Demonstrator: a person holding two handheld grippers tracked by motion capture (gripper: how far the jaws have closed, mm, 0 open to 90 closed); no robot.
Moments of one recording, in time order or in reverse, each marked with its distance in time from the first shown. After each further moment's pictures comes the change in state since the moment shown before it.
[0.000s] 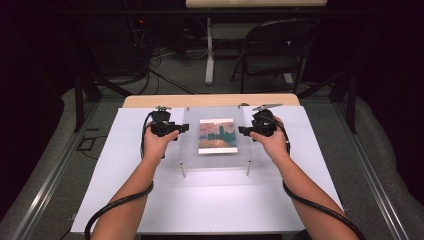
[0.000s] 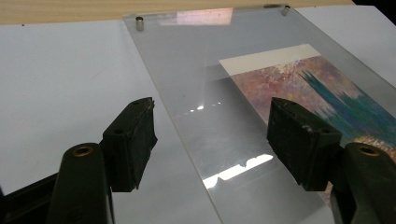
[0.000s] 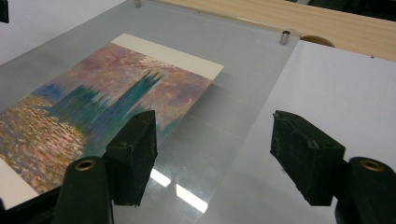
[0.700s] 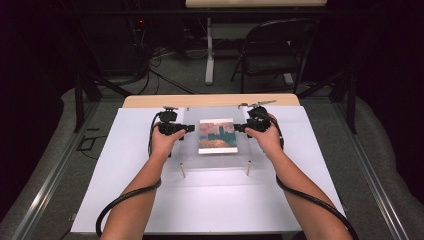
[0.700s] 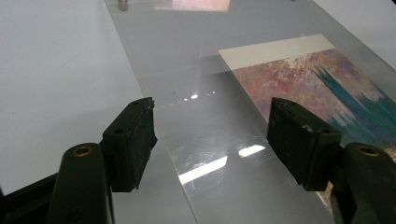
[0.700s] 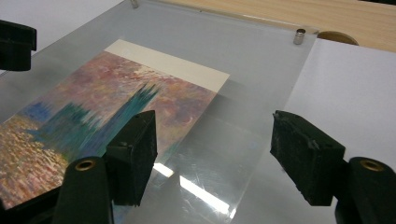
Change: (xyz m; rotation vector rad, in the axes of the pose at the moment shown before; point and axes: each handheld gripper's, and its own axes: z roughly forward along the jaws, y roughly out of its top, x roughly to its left) left arm -0.001 0.002 0.030 0.060 -0.022 -0.037; right arm -0.004 0.009 0.026 0.022 0.032 0.042
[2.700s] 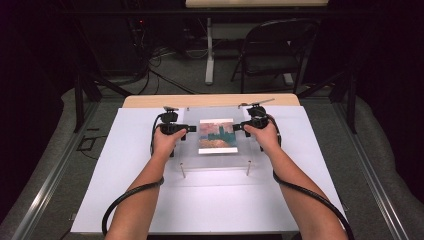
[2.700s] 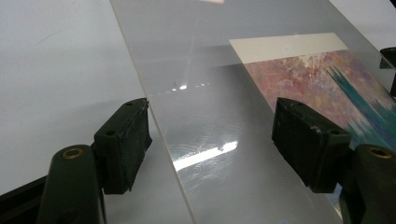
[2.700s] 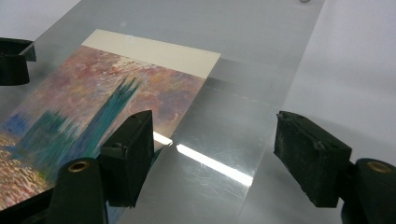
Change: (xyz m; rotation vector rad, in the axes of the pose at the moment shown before) left arm 0.009 -0.001 0.017 0.032 -0.038 -0.086; right arm -0.013 0.002 0.021 0.112 0.032 0.144
